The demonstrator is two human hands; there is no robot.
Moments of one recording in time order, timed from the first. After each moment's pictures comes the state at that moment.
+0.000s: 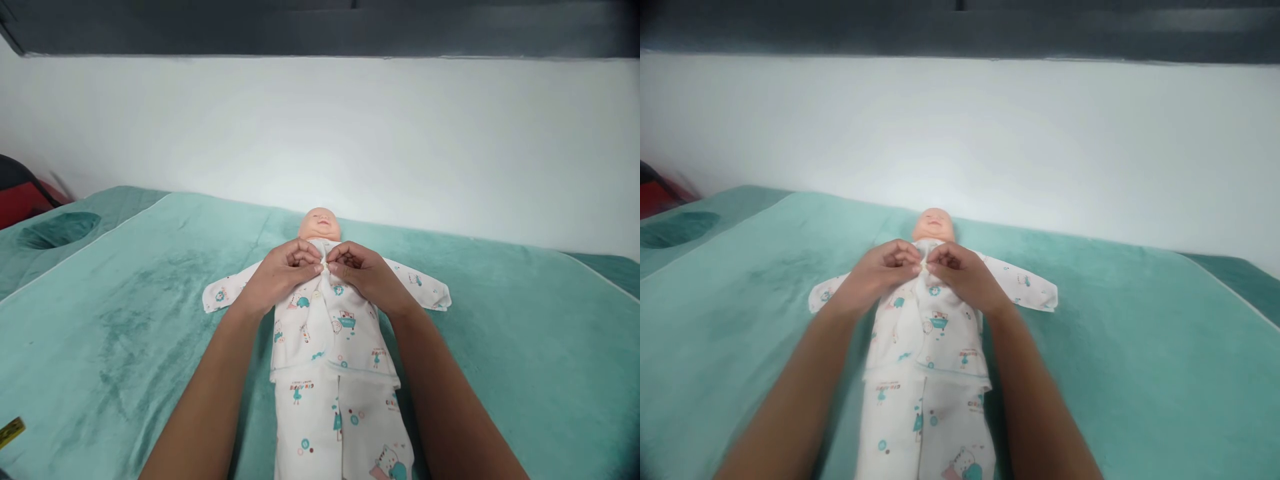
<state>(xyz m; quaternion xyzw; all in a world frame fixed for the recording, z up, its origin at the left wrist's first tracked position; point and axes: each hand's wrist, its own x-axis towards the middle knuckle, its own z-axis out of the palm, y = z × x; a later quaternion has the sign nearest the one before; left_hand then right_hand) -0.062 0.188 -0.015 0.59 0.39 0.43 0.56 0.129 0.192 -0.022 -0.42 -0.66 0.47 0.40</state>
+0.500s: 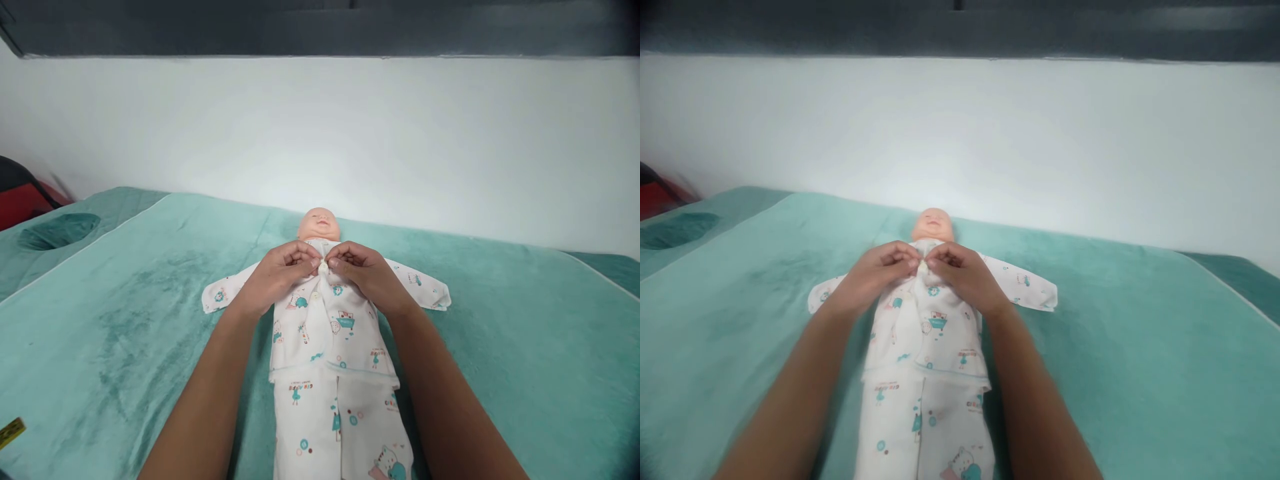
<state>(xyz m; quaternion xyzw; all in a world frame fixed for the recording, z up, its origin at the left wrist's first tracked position) -0.065 0.188 -0.017 0.61 0.40 0.42 0.54 0.130 0.189 -0.020 -0.42 -0.65 0.48 0.41</state>
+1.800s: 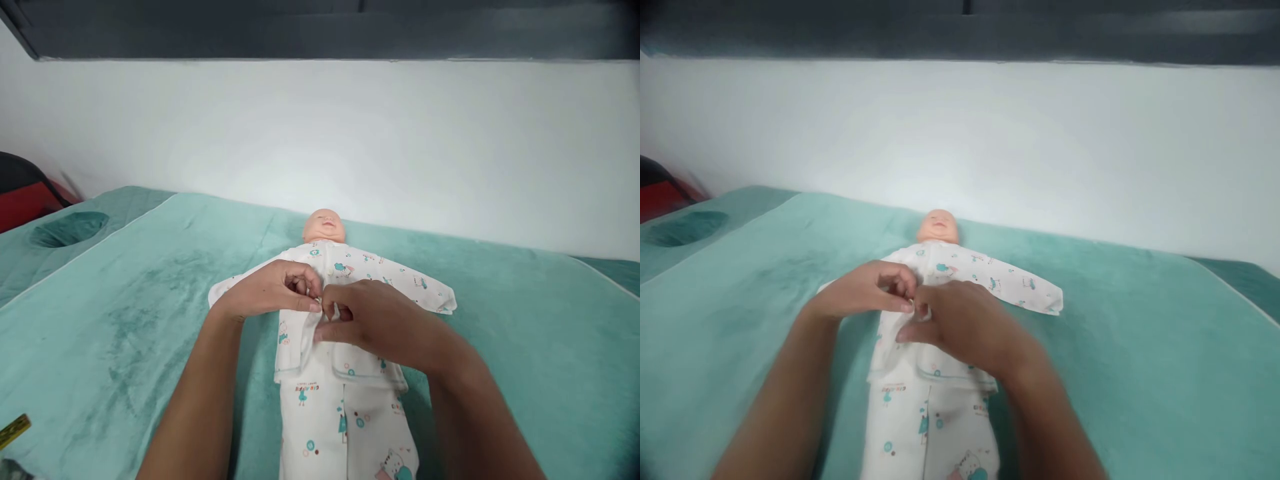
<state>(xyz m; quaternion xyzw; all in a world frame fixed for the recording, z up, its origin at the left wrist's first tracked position) -0.094 0.184 0.000 0.73 0.36 0.21 0.55 0.115 0.137 0.033 -0.46 -0.83 0.29 0.11</state>
